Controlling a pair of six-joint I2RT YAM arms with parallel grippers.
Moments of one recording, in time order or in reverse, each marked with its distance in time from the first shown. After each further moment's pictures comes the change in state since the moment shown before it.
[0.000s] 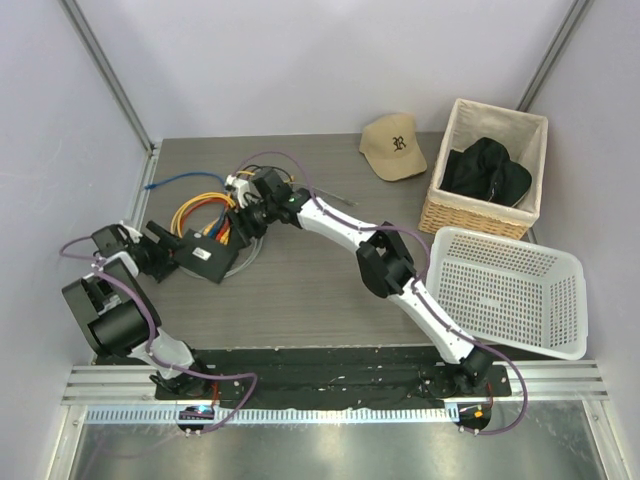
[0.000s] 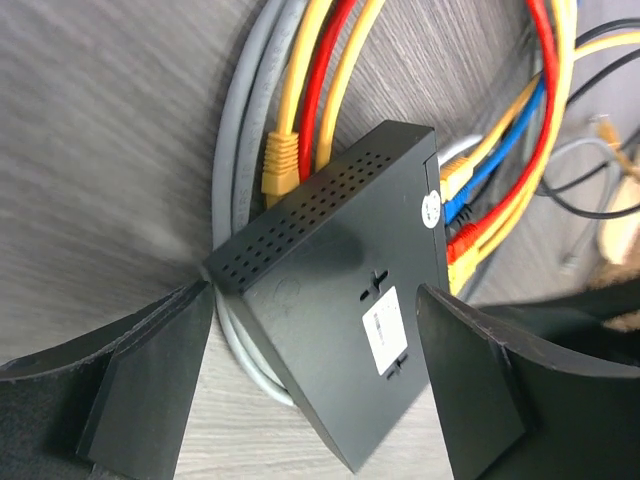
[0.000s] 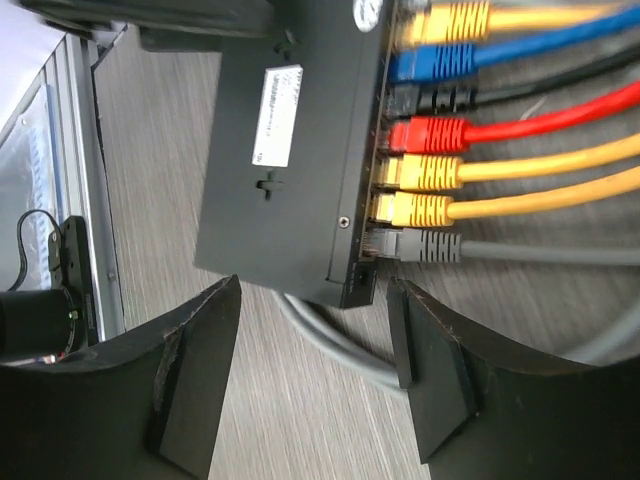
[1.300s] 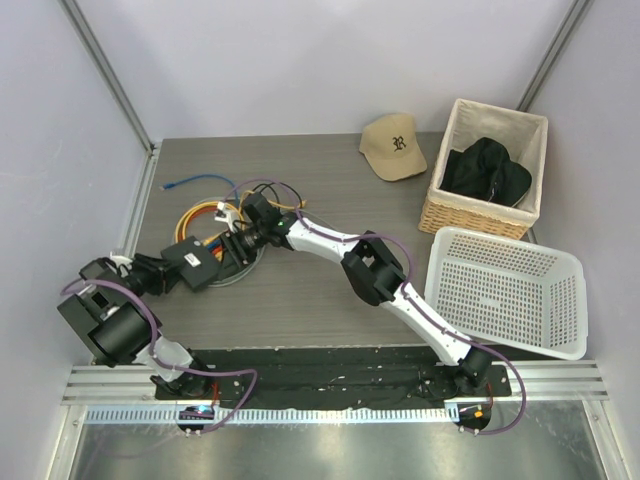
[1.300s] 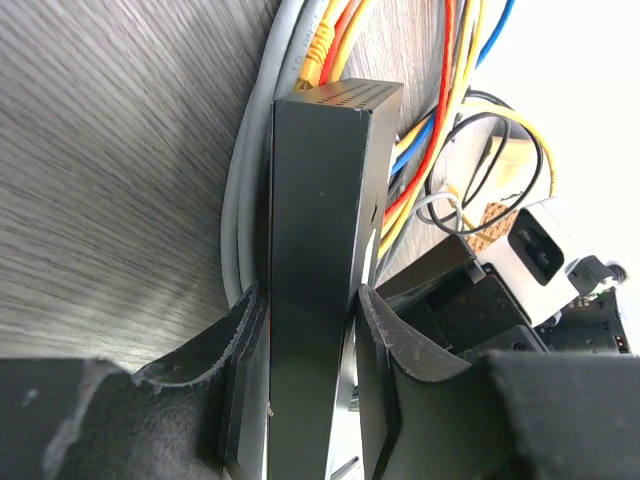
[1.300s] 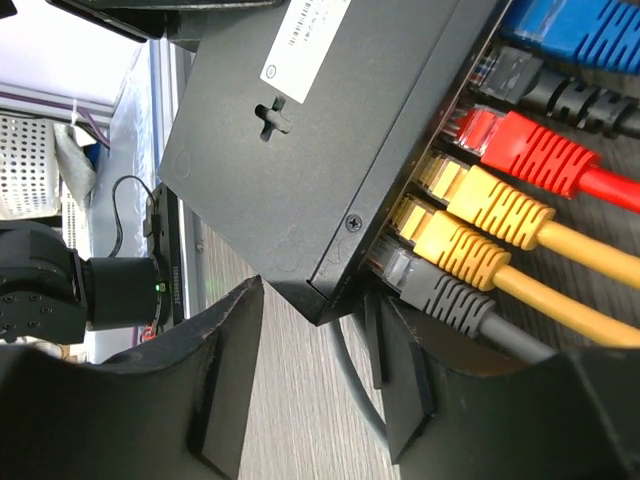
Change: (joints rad) left arm 0.199 -0.034 -0.186 0.093 0.325 -0.130; right arm 0.078 0.082 -0.084 0.180 -0.199 0.236
